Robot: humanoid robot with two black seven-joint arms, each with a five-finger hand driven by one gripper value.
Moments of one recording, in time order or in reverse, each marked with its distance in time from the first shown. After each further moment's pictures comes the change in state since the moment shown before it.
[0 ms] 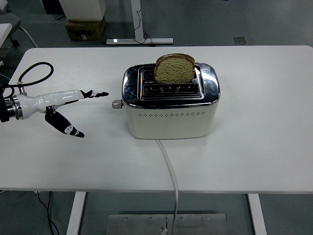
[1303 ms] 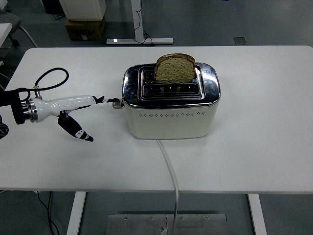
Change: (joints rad) left arm 0.004 -0.086 0.004 0.045 0.070 -0.002 0.002; right arm 0.000 0.000 0.000 0.000 0.000 0.000 0.001
